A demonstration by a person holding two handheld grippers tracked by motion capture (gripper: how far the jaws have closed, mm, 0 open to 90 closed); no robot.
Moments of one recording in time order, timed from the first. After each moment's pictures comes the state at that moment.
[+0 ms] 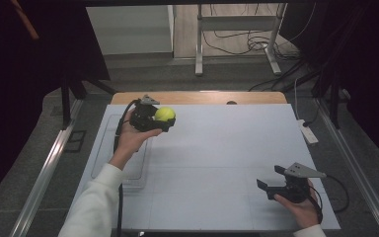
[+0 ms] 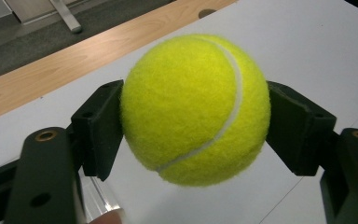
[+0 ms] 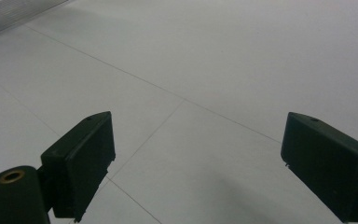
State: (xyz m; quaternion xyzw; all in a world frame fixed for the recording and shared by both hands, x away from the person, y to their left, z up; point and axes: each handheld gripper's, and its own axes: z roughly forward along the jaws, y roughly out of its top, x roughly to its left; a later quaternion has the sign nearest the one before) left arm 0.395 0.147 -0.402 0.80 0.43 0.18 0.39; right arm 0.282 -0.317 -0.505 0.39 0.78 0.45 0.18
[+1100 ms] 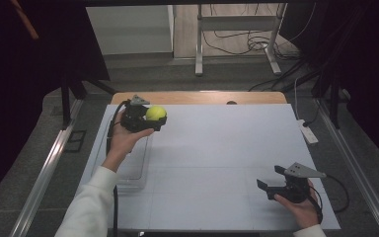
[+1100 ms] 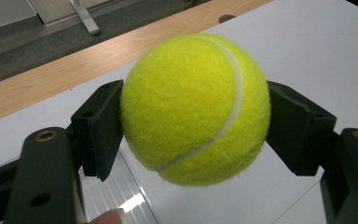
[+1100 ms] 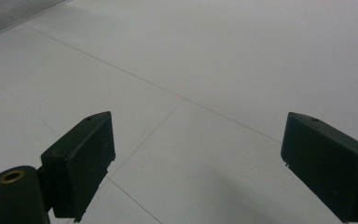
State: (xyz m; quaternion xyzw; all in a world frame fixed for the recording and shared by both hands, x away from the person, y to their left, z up) left arm 0.389 0.169 -0.404 0.78 0.45 0.20 0.39; right arm 0.282 -0.317 -0.506 0.39 0.78 0.45 0.19
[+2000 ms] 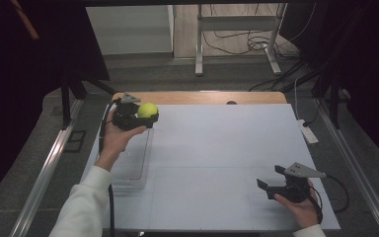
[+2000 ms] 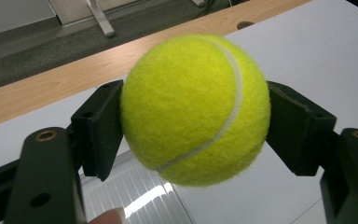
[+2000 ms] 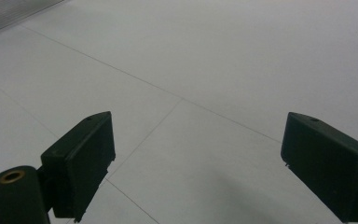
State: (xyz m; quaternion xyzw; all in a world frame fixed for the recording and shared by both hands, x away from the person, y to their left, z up) left arm 0.388 0.190 -0.399 0.76 0.47 0.21 0.39; right arm 0.283 -0.317 -0.506 0.39 0.78 0.45 0.19
